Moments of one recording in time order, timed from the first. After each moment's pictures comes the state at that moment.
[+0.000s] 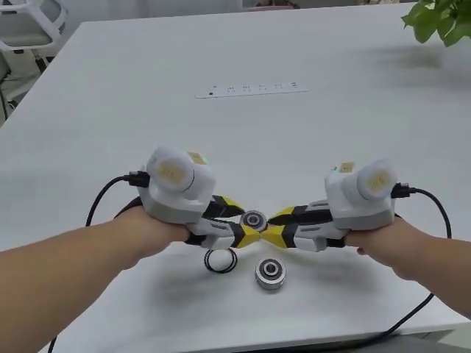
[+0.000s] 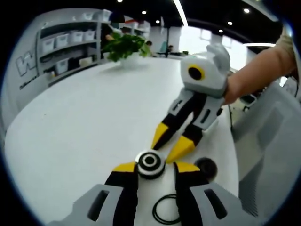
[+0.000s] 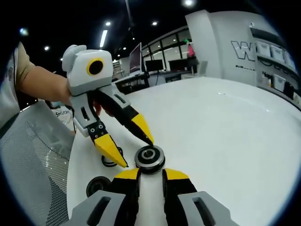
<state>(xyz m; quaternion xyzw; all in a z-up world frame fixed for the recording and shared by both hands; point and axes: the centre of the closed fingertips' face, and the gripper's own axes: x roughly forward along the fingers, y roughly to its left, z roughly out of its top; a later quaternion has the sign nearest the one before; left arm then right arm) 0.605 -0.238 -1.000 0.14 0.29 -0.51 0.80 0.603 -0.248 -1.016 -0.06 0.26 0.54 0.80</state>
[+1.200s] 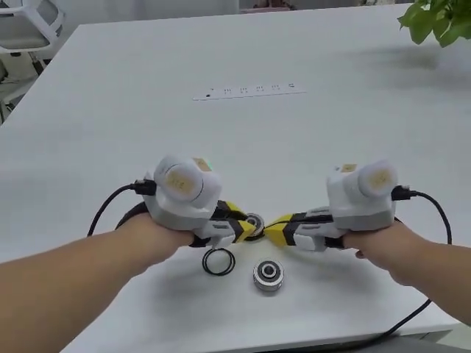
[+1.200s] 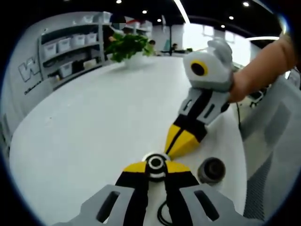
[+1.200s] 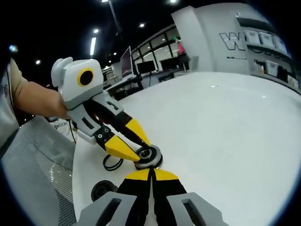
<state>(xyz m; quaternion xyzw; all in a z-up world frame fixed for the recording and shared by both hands) 0.612 -0.237 -1.002 0.16 0.28 -0.48 0.81 0.602 -0.252 -1.015 0.01 0.29 0.51 0.81</state>
